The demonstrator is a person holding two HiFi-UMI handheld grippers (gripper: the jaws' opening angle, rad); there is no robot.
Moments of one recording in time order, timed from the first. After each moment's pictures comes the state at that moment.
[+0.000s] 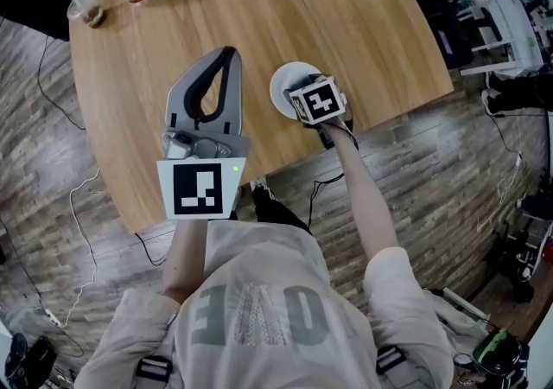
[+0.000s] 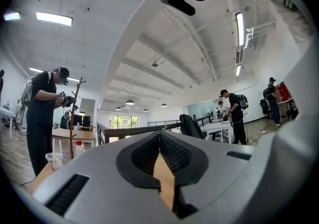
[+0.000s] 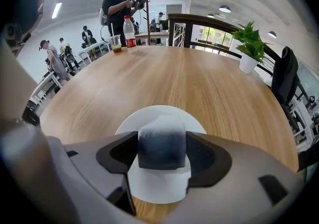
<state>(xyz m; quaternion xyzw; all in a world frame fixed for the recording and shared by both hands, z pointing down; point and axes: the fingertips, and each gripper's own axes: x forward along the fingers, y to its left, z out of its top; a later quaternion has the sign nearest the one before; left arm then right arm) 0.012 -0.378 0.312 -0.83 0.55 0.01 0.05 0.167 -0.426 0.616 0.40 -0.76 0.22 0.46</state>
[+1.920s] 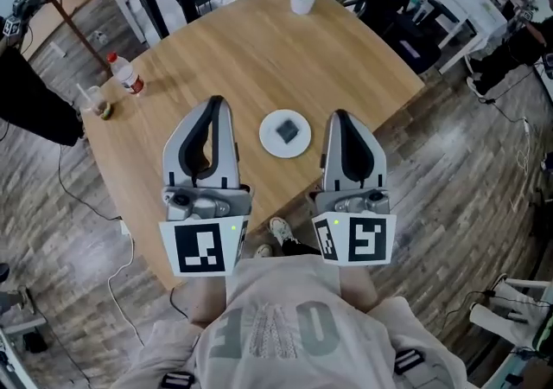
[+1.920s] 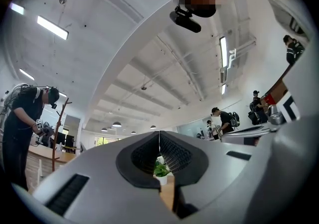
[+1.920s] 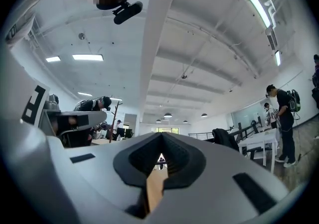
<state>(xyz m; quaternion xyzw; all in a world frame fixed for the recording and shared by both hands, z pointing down) 0.028 -0.317 0.202 -0.86 0.48 0.11 0.14 0.174 -0.285 0.243 0.68 -0.73 -0.09 -0.08</state>
